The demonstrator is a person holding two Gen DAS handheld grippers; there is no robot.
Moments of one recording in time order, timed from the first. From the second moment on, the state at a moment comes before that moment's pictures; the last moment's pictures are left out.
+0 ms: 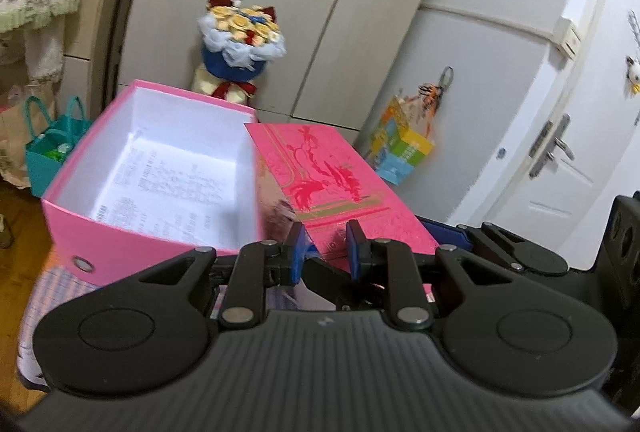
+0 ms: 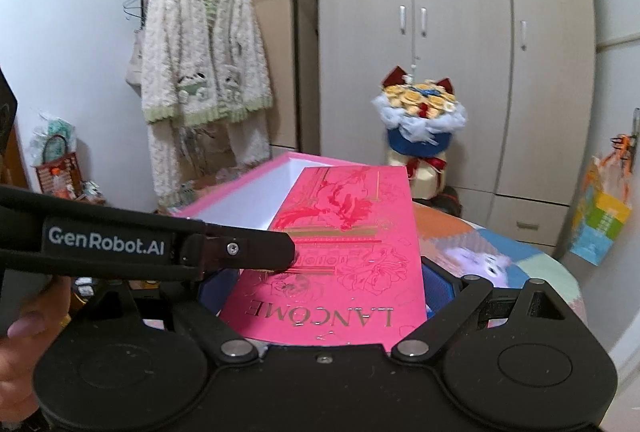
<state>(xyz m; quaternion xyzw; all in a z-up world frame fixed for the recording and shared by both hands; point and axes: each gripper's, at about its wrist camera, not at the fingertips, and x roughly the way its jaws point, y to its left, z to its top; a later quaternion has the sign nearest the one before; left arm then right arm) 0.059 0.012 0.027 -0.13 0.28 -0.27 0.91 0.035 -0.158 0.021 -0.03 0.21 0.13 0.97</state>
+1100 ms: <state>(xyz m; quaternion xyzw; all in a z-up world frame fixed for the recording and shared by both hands) 0.262 0.056 -0.026 -0.16 0.39 -0.23 0.88 0.227 -0.110 -0.032 0.03 0.34 0.17 0.92</state>
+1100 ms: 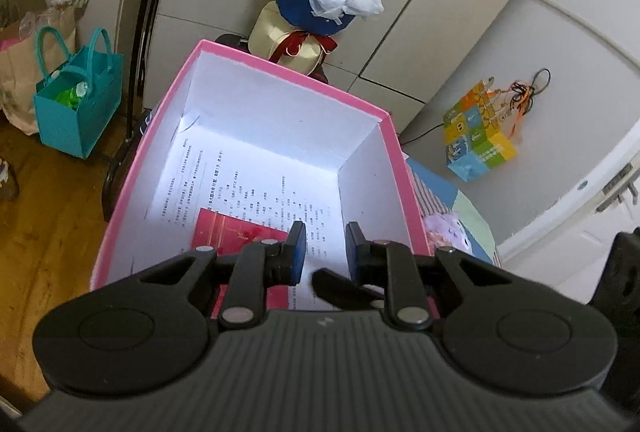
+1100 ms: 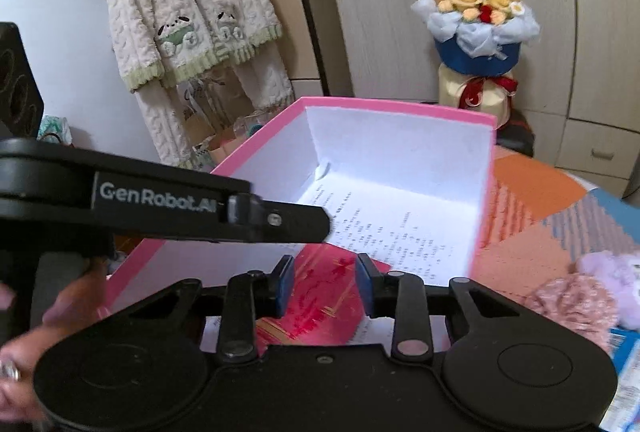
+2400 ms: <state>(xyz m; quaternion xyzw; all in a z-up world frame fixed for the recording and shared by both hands) 0.042 -0.005 0.065 0.03 0.33 -0.37 0.87 0.008 -0.243 0.055 -0.06 0.29 0.17 0.94</state>
